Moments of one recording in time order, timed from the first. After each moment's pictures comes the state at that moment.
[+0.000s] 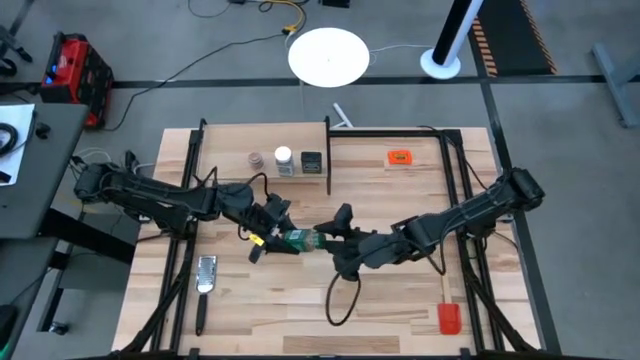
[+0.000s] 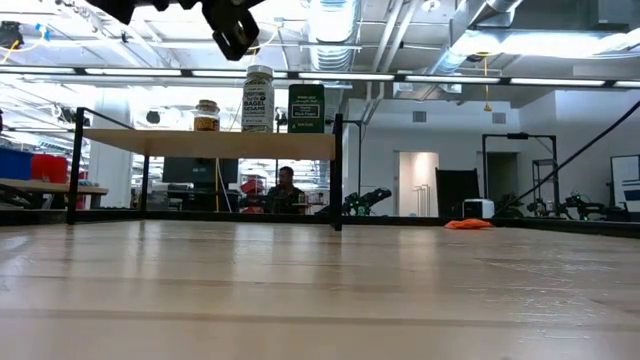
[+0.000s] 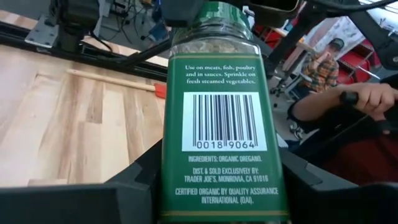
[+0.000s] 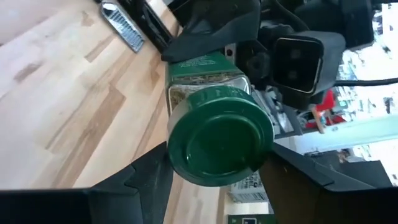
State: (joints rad) left arm -0.09 1.20 0.70 0.33 0.33 -0.36; right arm 0.40 1.63 1.36 -0.18 0.65 -0.77
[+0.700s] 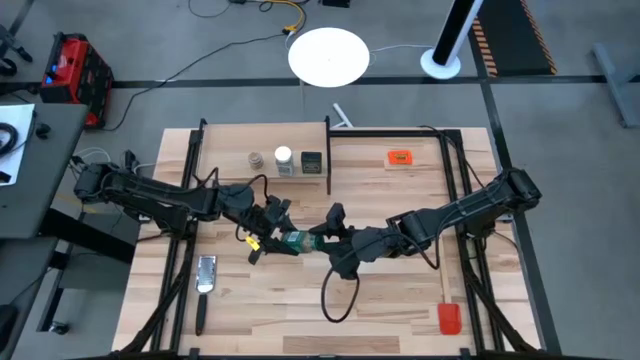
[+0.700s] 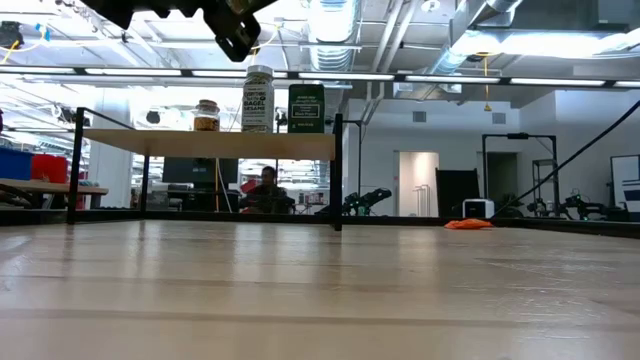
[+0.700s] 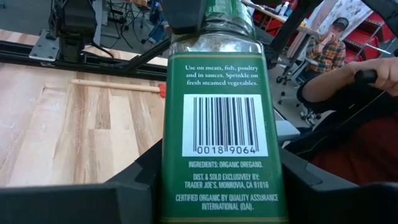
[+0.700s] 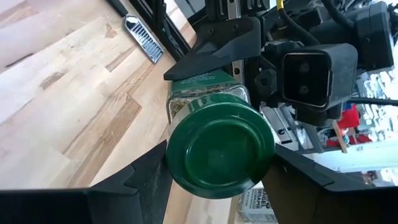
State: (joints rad) left arm -0.08 1.20 0.68 0.32 0.34 -0.24; right arm 0.38 1.64 1.41 -0.23 0.51 -0.80
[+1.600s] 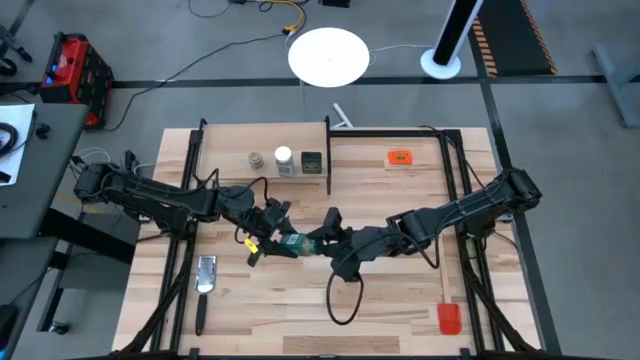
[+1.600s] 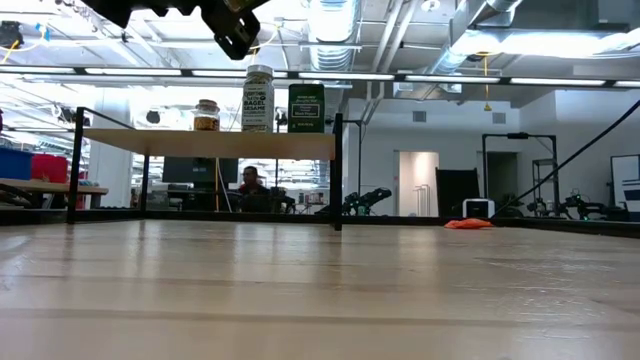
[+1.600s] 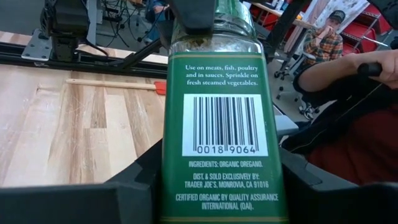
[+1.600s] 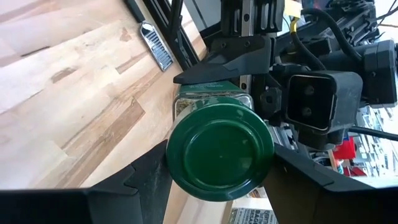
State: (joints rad) left arm -0.09 1.20 0.68 0.31 0.34 -0.22; right arm 0.38 1.64 1.41 -0.22 0.43 -0.92
